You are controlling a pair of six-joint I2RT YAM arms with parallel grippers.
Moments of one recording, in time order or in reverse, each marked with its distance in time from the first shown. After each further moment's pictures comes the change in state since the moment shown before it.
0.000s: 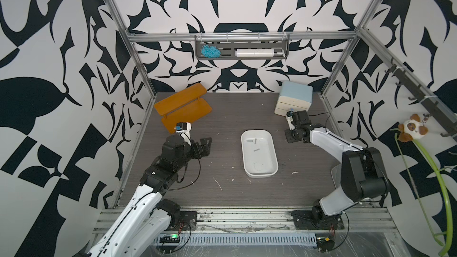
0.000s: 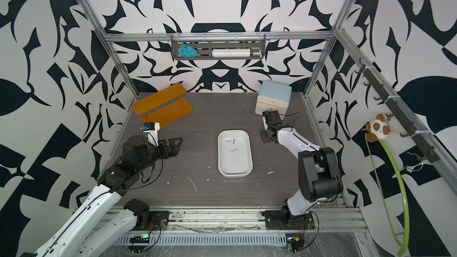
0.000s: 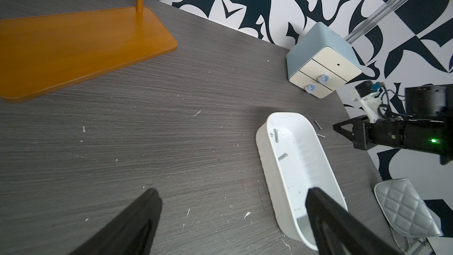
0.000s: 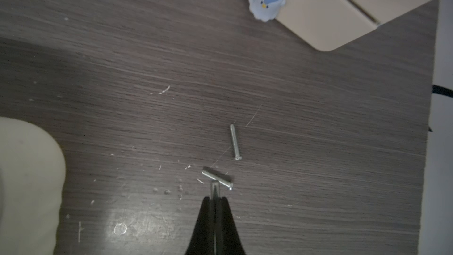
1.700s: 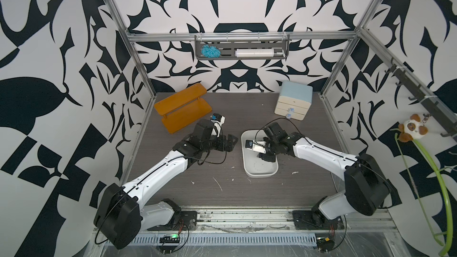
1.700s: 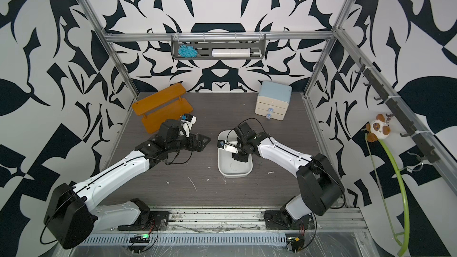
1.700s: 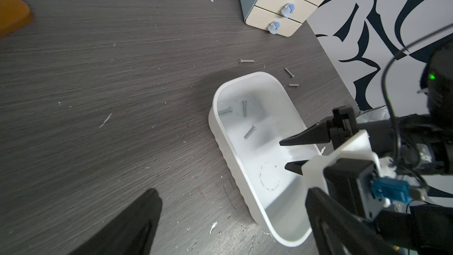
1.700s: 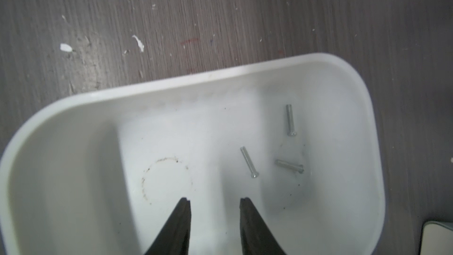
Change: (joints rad) left arm -0.159 0.495 0.182 0.171 0.171 0.122; right arm 0.414 -0.071 0.008 -0.113 -0.344 -0.767
